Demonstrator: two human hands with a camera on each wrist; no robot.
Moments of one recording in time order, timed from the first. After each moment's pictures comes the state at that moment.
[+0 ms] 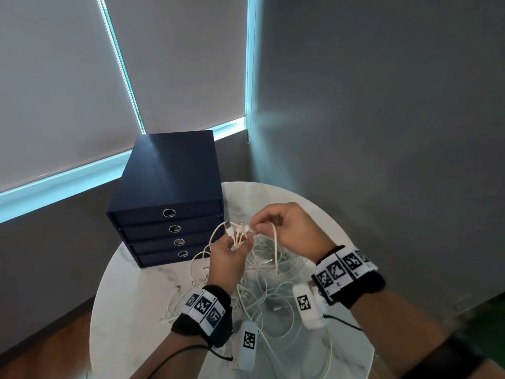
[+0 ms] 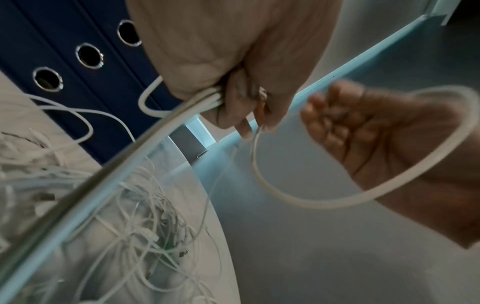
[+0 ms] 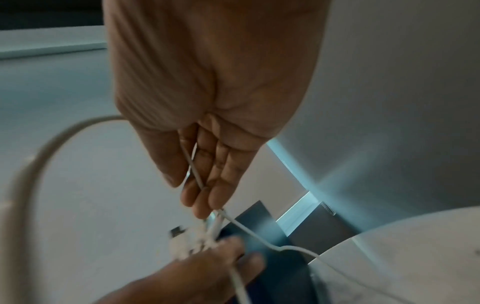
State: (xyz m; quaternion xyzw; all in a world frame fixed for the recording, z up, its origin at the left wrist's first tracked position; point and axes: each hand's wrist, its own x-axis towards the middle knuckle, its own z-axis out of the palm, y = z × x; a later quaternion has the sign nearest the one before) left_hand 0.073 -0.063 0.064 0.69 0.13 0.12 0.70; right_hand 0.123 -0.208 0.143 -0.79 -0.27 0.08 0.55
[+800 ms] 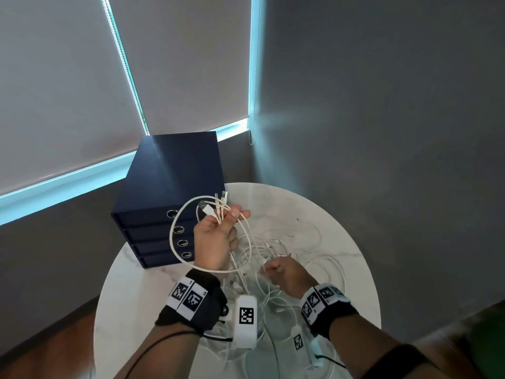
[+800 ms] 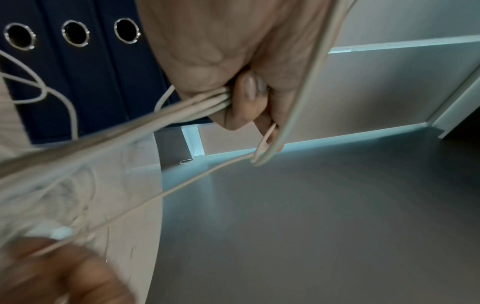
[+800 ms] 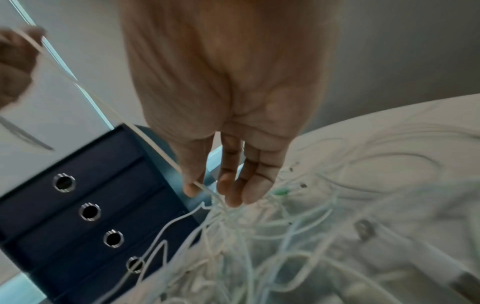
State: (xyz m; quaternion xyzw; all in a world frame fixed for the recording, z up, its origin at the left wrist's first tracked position) left_hand 0.086 -0.040 0.109 0.50 0.11 0.13 0.85; right_hand 0.114 -0.223 0.004 -0.86 -0.14 0.19 0.45
